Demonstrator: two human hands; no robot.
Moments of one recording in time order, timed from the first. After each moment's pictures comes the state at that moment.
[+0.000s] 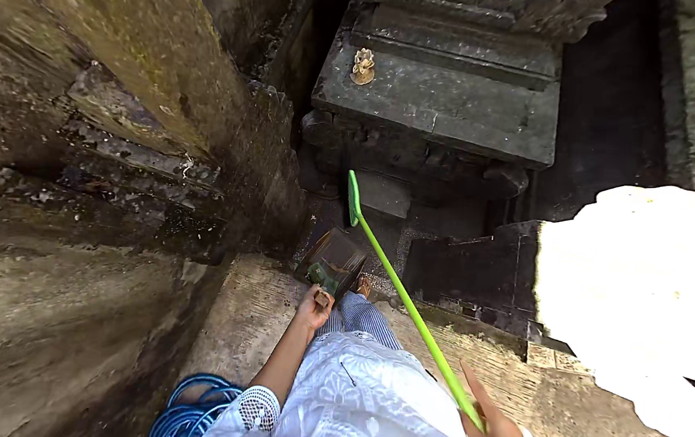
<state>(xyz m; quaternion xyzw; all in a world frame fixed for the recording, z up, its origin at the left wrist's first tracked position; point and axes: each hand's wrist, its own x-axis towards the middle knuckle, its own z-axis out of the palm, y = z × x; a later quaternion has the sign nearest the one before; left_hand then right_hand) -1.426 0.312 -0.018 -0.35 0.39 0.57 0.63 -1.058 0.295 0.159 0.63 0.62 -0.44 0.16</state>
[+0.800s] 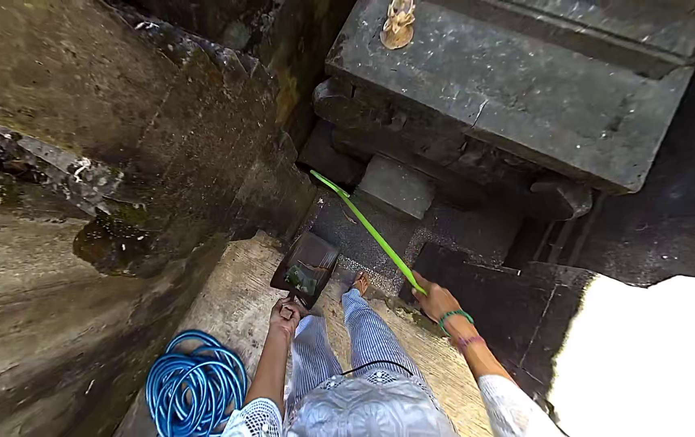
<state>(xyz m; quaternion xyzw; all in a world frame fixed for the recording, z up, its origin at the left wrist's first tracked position) -1.408 0.291 -0.126 -0.54 0.35 0.67 0.37 -1.125 0.572 -0.041 0.54 0.68 -0.39 0.31</state>
